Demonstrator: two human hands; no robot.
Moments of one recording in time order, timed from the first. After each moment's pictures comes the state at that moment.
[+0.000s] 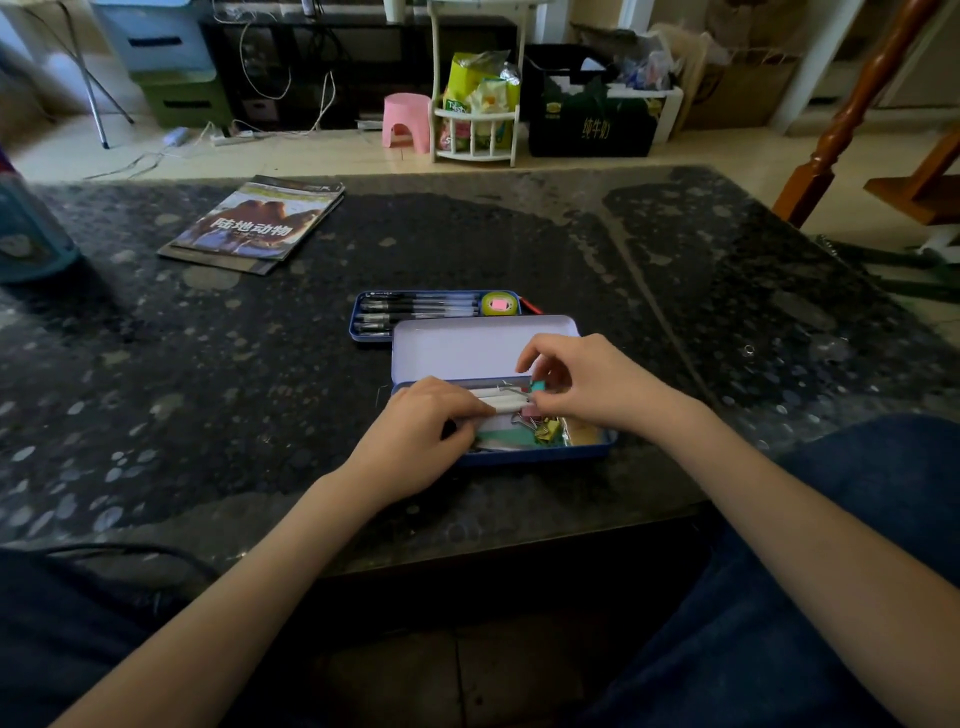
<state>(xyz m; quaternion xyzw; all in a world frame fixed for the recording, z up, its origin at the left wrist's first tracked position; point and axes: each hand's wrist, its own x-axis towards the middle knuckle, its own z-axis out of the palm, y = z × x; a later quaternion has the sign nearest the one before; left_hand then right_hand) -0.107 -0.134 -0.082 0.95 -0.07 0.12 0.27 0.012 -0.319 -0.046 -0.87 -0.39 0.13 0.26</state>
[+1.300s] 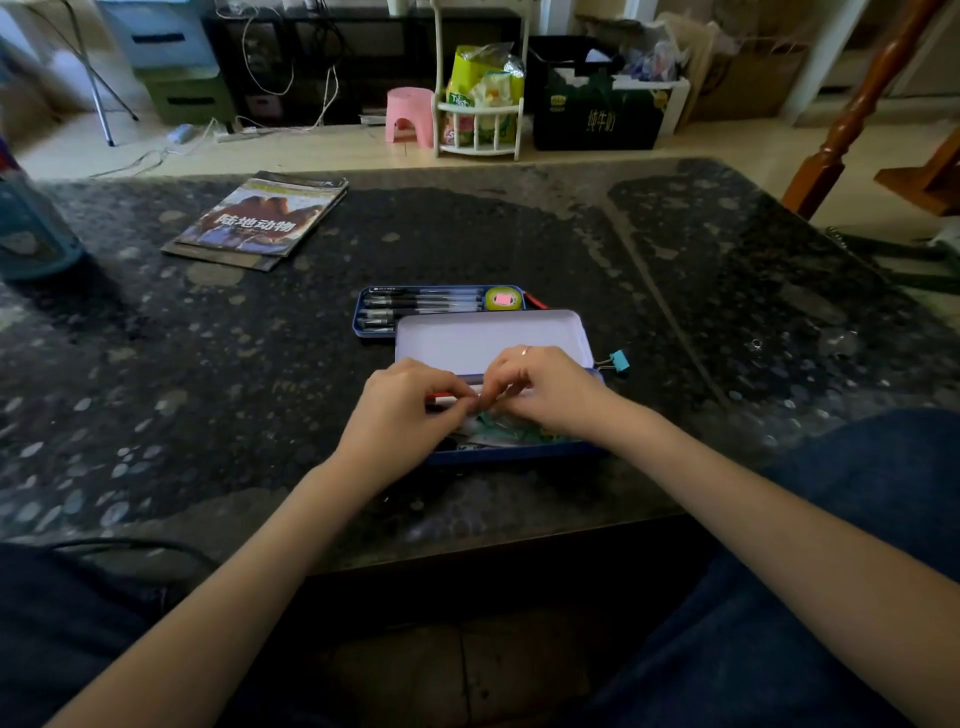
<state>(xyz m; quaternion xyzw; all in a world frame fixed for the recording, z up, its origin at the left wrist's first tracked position) -0.111 -0.127 -0.072 0.94 0.00 0.18 0.29 -0.001 -0.287 -0.064 -0.81 -0.46 0.13 0.33</state>
